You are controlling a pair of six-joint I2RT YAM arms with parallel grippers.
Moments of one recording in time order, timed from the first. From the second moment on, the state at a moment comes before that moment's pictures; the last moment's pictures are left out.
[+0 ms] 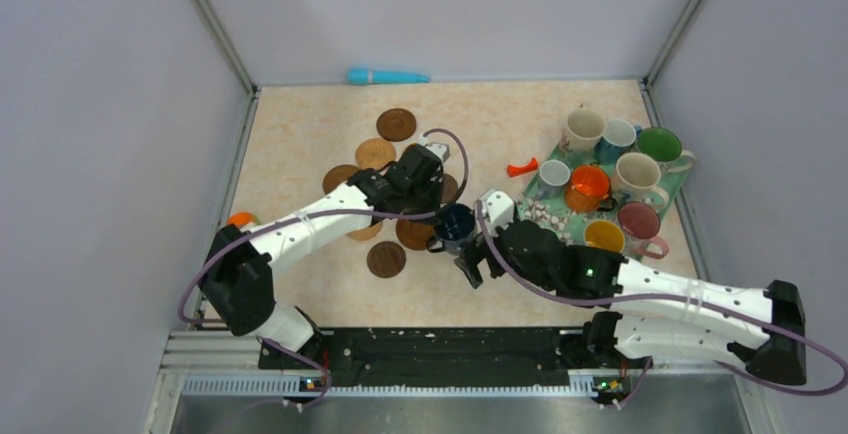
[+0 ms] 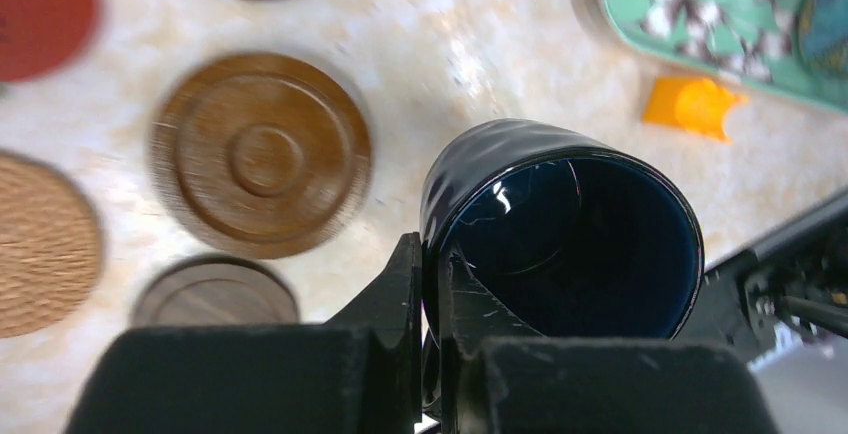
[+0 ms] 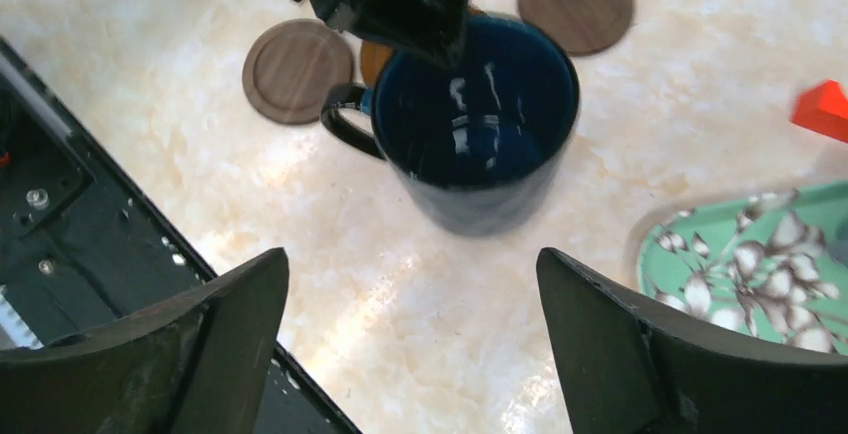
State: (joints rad) left arm -0.79 1.51 1.14 -0.54 0.05 -0.50; right arm 1.18 0.97 0.72 -0.28 0.32 0.22
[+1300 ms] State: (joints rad) left arm -0.21 2.24 2.15 -0.65 0.11 0.19; right arm 1.18 0.91 0.76 -0.47 0.52 0.37
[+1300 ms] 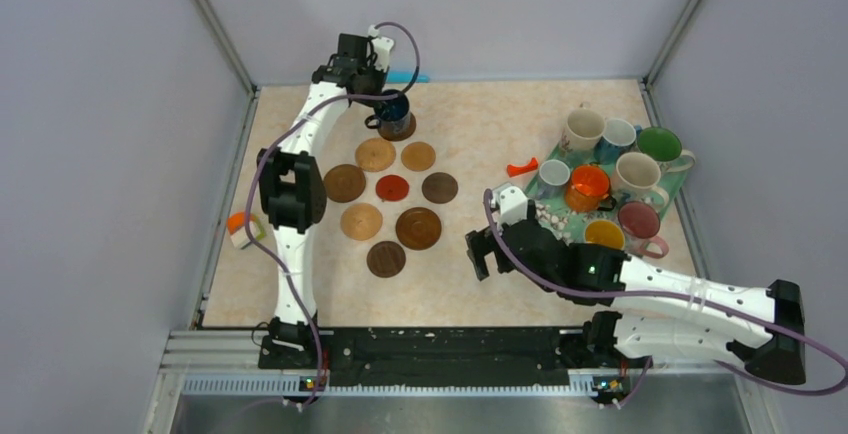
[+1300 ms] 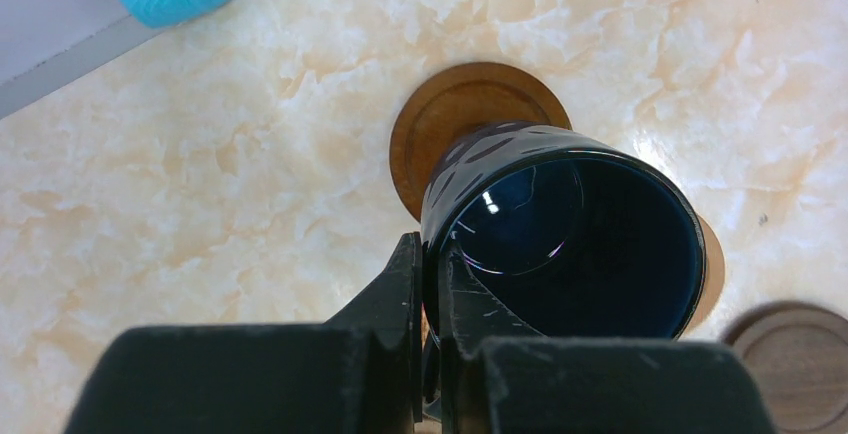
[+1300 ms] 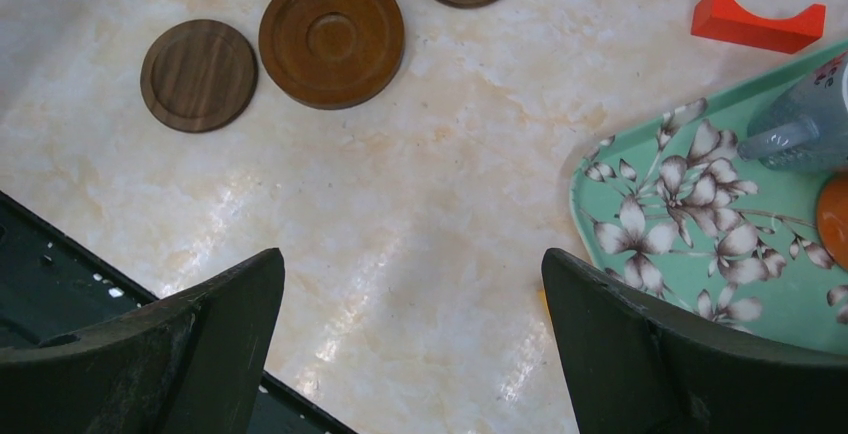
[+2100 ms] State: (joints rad) left arm -0.14 2.36 2.22 -0.58 0.19 0.05; right arm 1.18 1.02 0.81 -0.47 0.52 0.37
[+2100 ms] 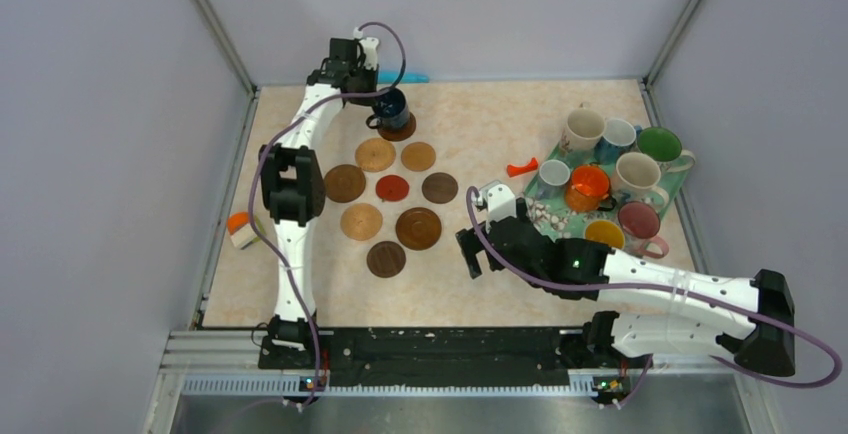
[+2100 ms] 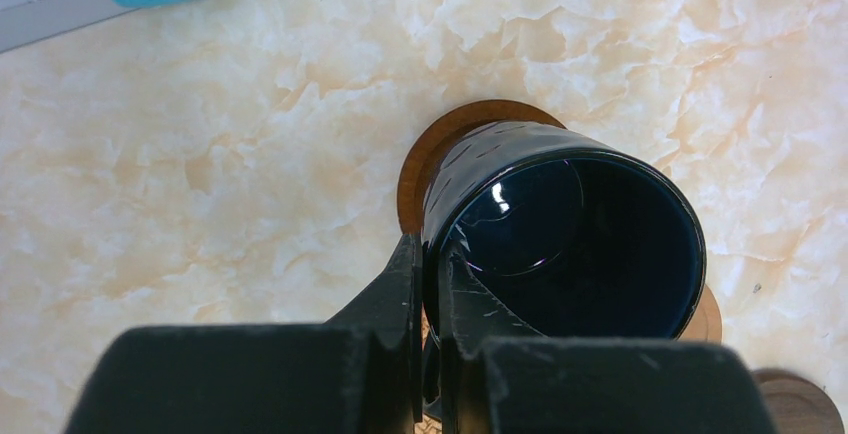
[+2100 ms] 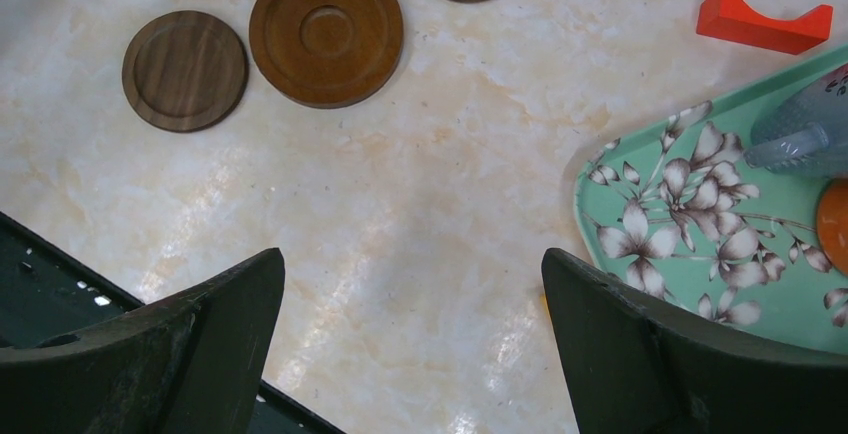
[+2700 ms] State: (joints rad) left arm -0.14 2.39 2.22 -0.57 0.19 0.00; right arm 1.18 1.02 0.82 -0.48 0.52 0.37
